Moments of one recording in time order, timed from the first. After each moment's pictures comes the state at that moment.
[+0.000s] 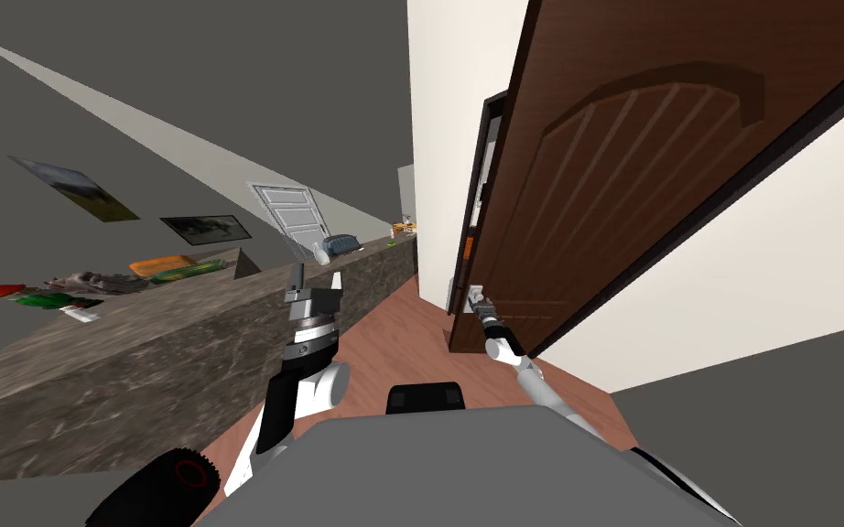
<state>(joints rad) 0.00 -0.38 0.19 -1.25 -0.85 -0.40 -1.13</state>
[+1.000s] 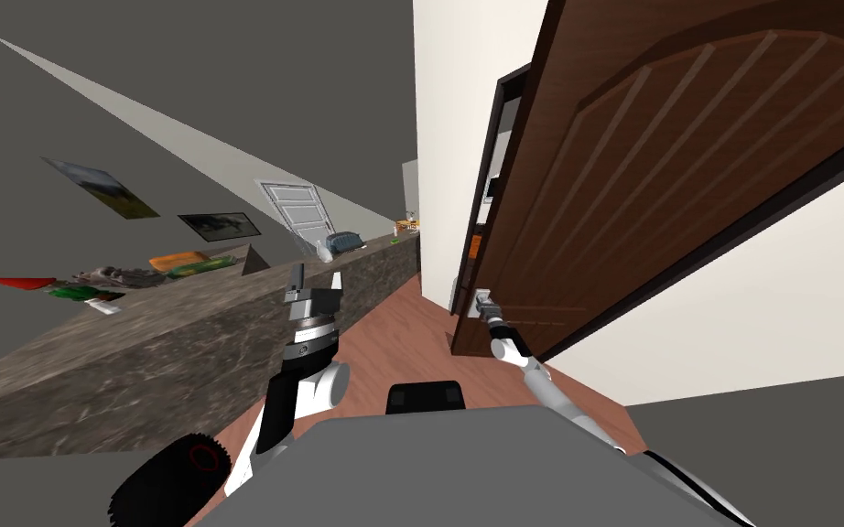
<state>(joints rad) 0.01 -0.42 0.17 -1.24 -0.86 -0.42 -1.16</state>
